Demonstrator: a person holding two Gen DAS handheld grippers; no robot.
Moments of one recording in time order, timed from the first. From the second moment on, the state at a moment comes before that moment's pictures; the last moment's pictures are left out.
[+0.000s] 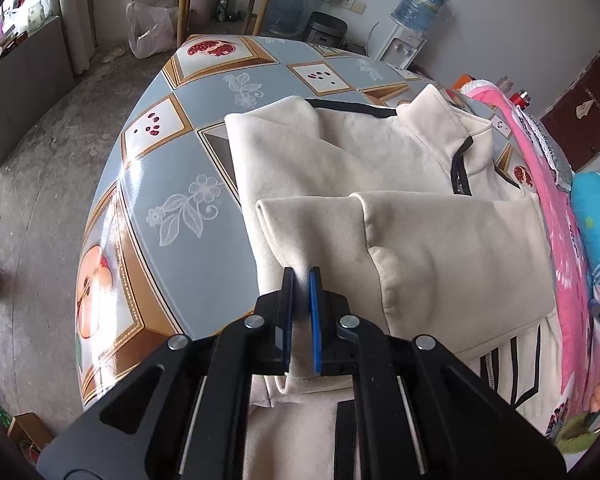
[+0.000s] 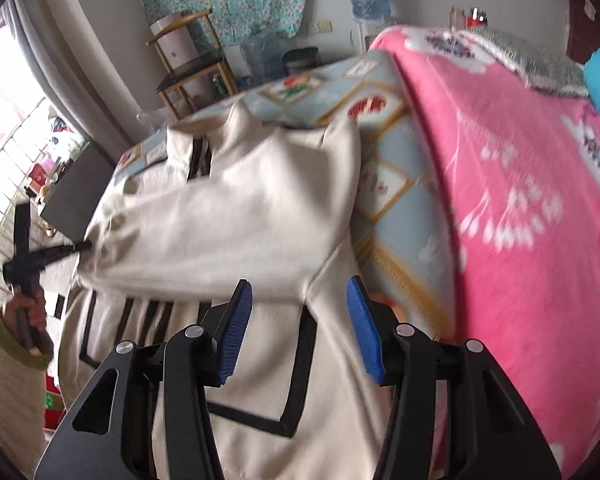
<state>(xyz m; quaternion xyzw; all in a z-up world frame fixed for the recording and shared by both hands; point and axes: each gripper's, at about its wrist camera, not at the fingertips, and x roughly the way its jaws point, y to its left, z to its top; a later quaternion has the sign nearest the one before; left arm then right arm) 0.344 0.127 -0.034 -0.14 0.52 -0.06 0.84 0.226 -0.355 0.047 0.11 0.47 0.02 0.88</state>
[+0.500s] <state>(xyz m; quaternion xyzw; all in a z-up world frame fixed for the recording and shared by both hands) 0.341 0.117 -0.037 -0.09 0.51 -0.07 0.85 0.410 -0.401 -0.035 0.18 0.54 -0.03 0.83</state>
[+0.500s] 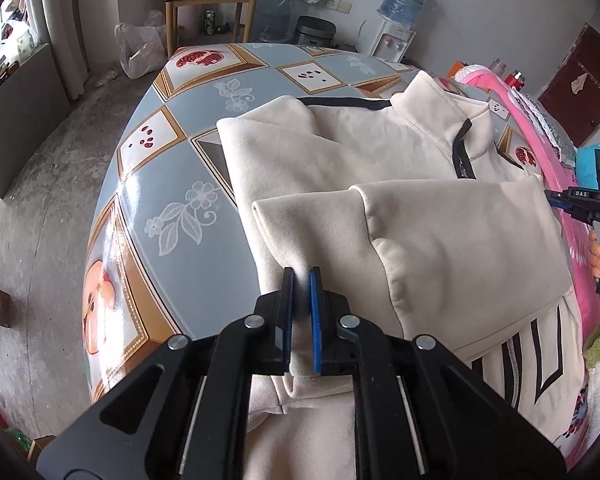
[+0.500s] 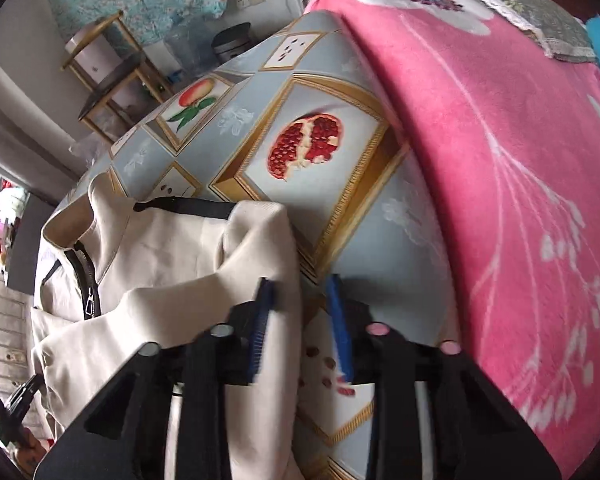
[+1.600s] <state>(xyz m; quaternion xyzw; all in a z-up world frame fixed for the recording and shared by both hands) 0.338 0.107 -0.040 -0.03 0.49 -0.09 0.87 0.331 -0.301 -0.050 -0.01 0.51 0.04 0.86</state>
